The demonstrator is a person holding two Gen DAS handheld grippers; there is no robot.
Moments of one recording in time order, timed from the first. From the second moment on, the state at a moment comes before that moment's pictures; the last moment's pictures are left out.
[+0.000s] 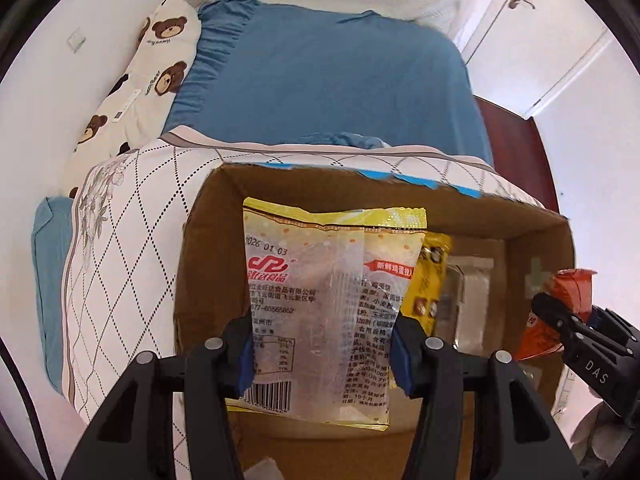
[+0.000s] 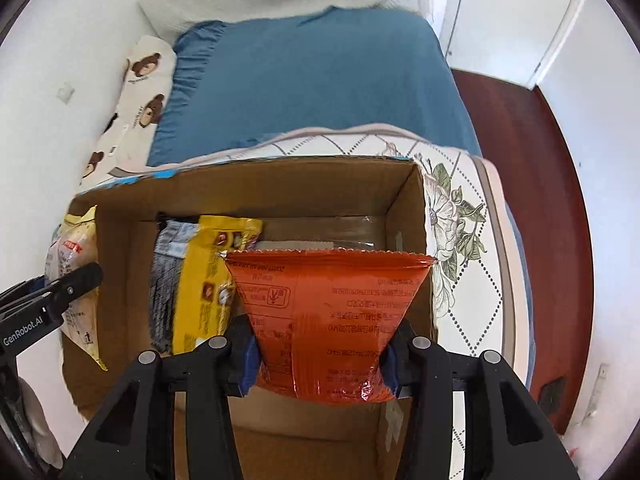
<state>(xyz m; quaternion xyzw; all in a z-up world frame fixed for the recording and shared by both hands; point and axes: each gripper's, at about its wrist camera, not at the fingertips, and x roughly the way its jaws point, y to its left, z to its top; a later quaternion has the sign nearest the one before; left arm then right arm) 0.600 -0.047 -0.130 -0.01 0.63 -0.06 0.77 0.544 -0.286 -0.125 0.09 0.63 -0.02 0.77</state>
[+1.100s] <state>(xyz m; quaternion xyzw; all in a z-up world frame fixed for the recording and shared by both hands) 0.486 -0.049 -0.095 0.04 0.51 -0.08 0.85 0.446 -0.258 -0.090 0.05 0.54 -0.04 0.84</state>
